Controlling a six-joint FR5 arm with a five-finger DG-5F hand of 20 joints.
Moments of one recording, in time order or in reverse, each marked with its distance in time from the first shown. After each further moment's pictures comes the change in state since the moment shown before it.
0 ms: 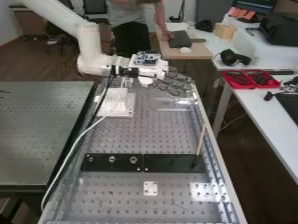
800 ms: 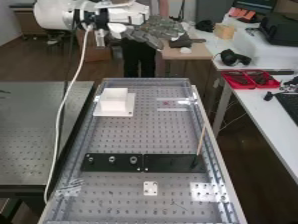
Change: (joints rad) arm -0.041 0.390 0.009 -0.374 0.006 -0.107
